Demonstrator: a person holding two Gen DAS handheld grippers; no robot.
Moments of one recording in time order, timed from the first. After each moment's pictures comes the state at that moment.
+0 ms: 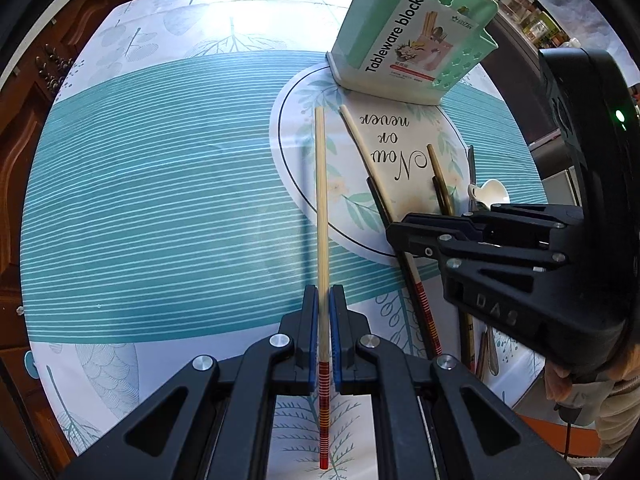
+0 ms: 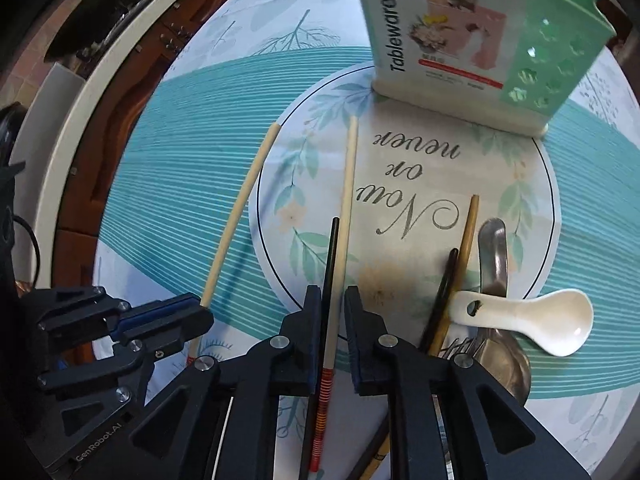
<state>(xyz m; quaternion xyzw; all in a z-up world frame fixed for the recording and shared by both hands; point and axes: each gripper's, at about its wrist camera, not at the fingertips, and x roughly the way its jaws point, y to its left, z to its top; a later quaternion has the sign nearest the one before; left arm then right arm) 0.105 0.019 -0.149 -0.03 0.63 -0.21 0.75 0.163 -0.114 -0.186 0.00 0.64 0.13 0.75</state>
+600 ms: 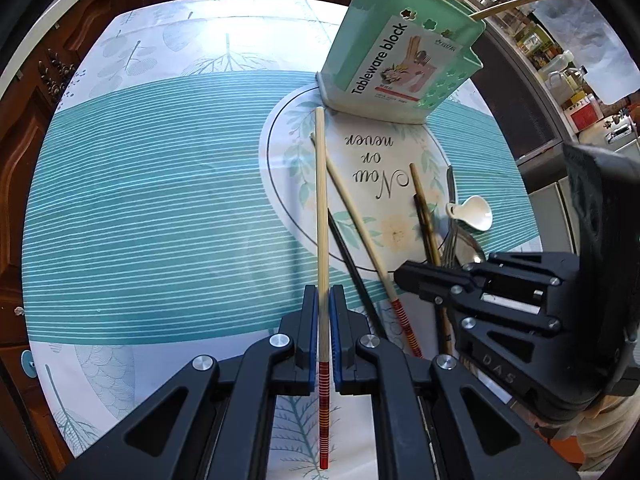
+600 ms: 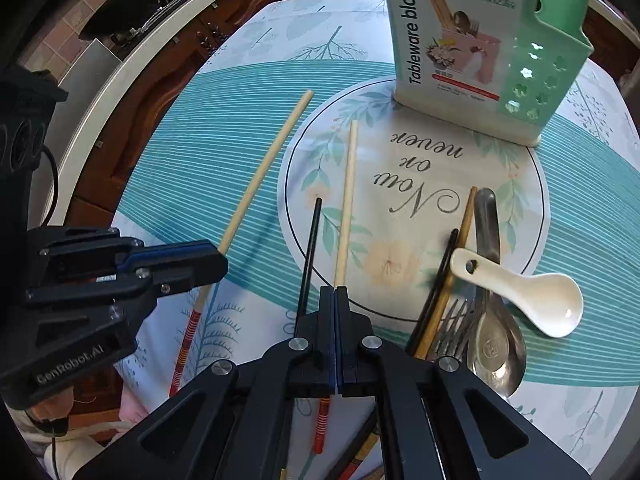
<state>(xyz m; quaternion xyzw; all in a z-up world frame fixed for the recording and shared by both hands) 0.107 0.012 -0.129 -0.05 0.62 -0.21 0.76 0.125 -0.132 -0.167 0.01 0.62 0.17 0.77</state>
